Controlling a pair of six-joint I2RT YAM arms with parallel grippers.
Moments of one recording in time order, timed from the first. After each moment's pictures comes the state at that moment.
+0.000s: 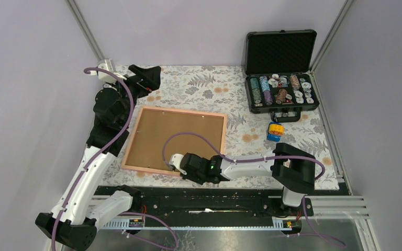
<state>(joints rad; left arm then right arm) -0.34 0.94 1.10 -0.01 -0.16 -0.60 1.29 1.75 1.01 -0.27 0.10 -0.03</state>
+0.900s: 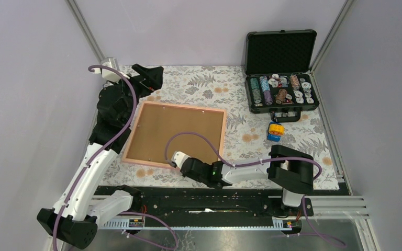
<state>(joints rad) -0.34 0.97 1.10 -0.01 -0.16 -0.60 1.33 1.77 0.93 -0.06 0.38 0.02</state>
